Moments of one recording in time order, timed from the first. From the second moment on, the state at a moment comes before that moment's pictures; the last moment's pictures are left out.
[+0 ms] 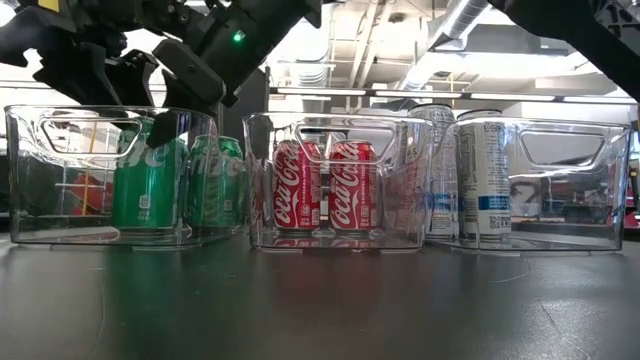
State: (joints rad) left arm -0.38 1.00 0.75 -0.77 -0.47 -0.20; right arm 0.12 2.44 2.25 -0.59 0.16 -0.29
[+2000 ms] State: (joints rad) left arm -0.52 0.82 0.76 -0.69 -0.71 -0.20; right arm 0.20 2.46 2.35 -0.59 0.19 -0.42
